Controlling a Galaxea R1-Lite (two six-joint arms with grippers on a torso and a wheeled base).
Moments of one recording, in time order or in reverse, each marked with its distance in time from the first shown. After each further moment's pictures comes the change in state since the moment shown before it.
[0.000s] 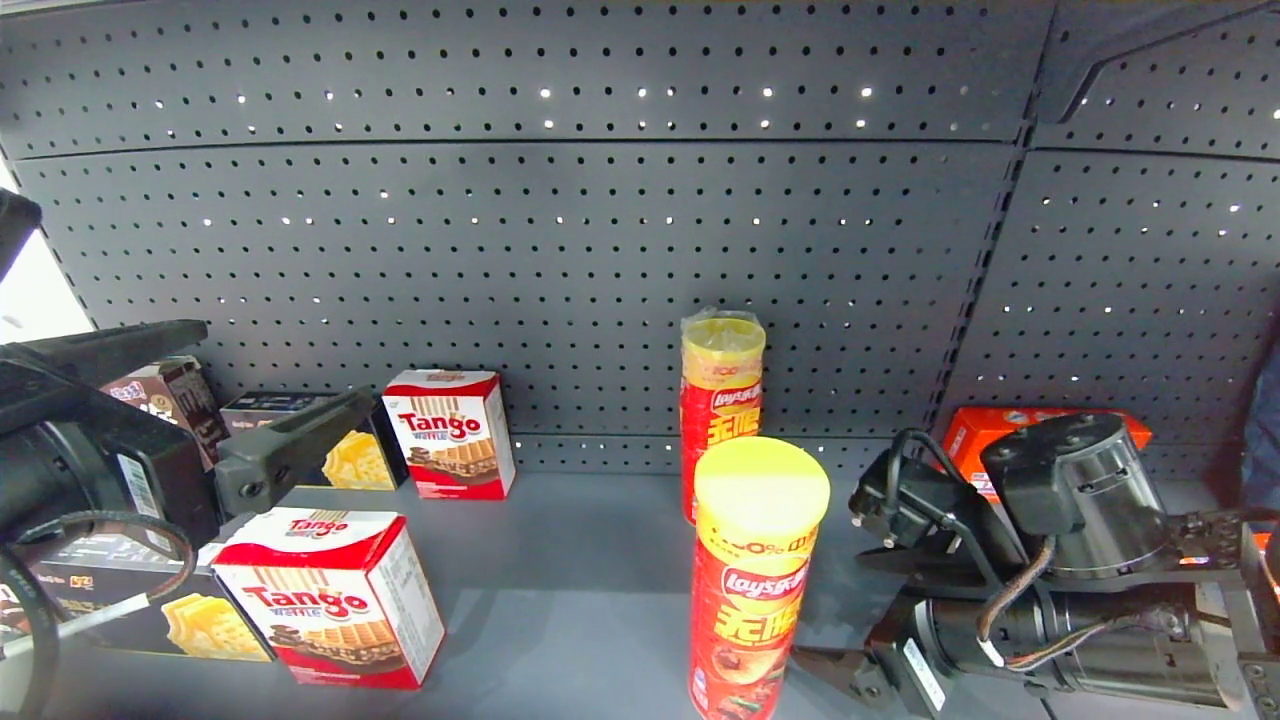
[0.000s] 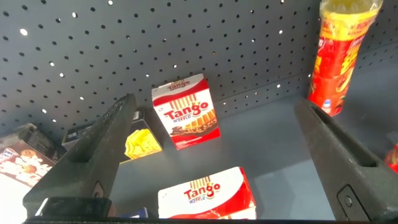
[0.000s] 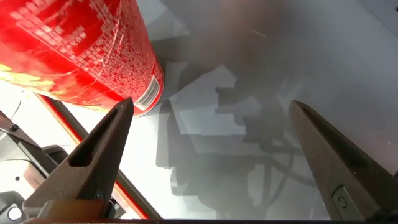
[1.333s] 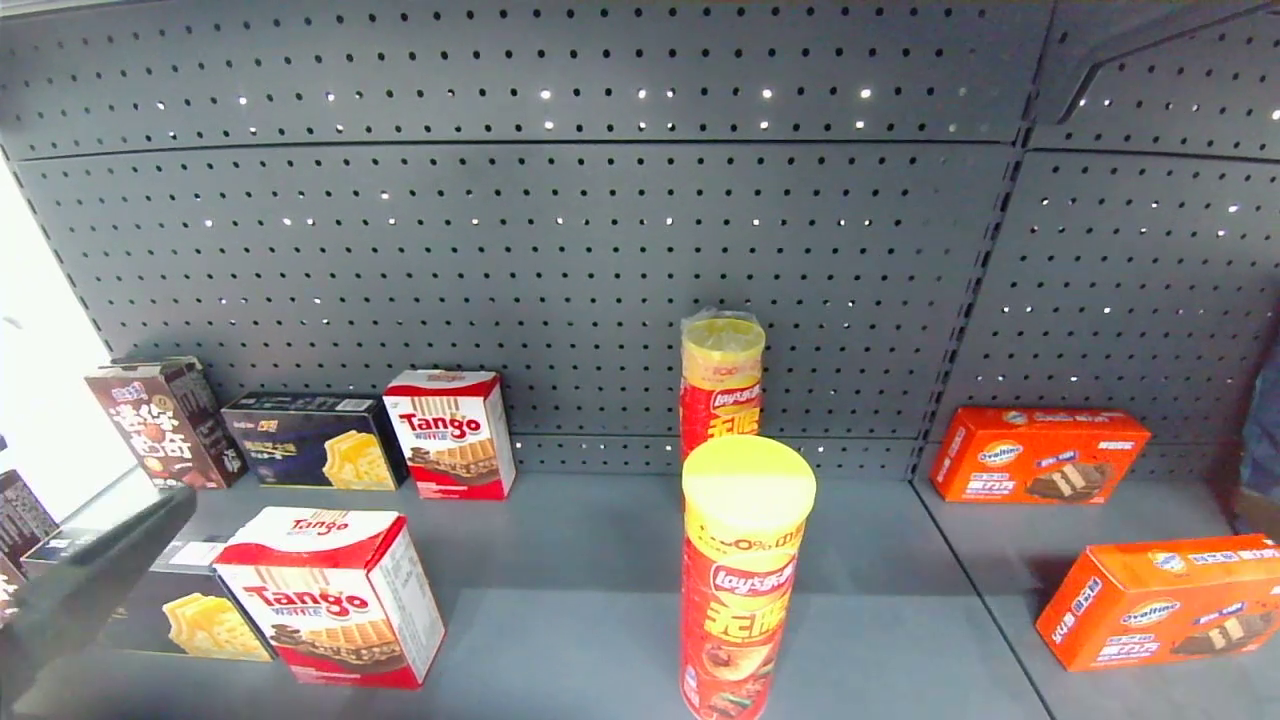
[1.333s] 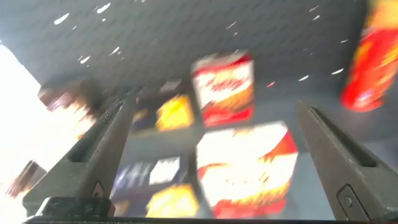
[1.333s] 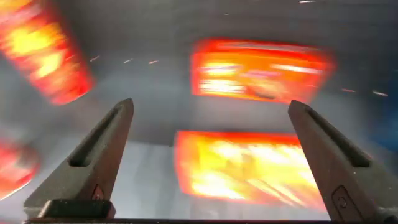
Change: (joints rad) left arm 0.089 -0.292 0.243 0.010 0.086 -0.007; right arm -0.664 -0.790 0.262 -0.018 -0.073 0.126
